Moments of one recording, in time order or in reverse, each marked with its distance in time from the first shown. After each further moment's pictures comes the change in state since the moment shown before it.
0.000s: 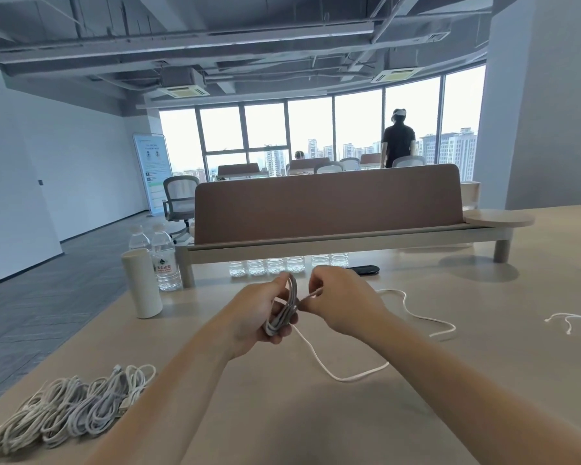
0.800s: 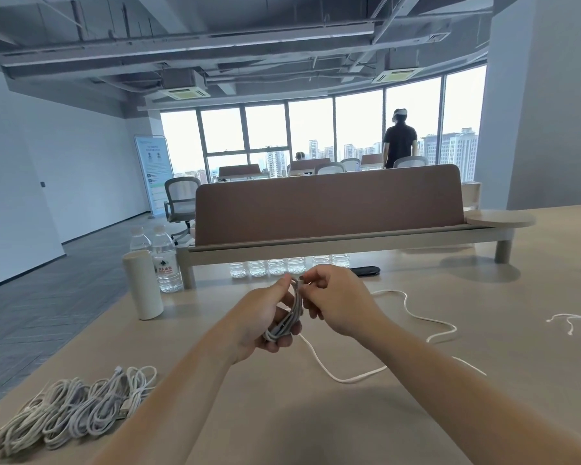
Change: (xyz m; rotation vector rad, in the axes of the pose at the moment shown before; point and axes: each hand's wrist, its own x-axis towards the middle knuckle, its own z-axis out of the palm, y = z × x) left_hand -0.004 -0.001 0.003 0.081 -0.030 -0.024; right_hand 0.000 0.001 0.009 0.463 0.017 -0.010
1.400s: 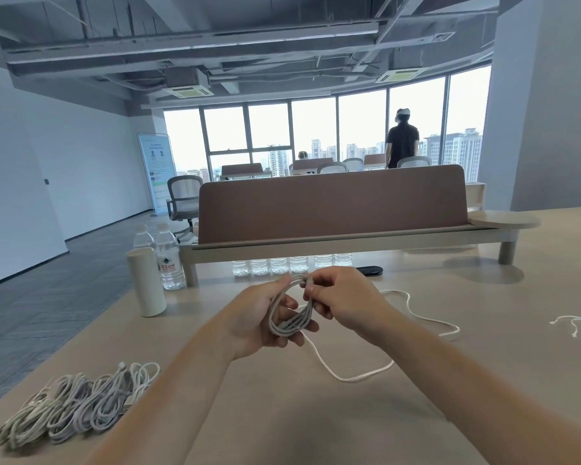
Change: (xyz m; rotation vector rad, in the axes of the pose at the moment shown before) left_hand 0.002 -0.002 -0.010 -0.190 -0.141 -0.042; right_hand -0.002 0.000 -0.008 0.100 -0.084 0.095
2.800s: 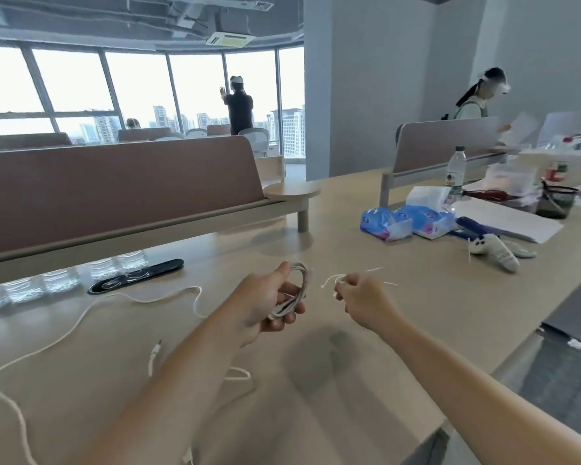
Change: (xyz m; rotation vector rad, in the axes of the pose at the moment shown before) left_hand 0.171 0.019 0.334 0.095 -0.288 -0.024; right_hand -0.089 0.216 -0.308 -0.188 0.634 0.509
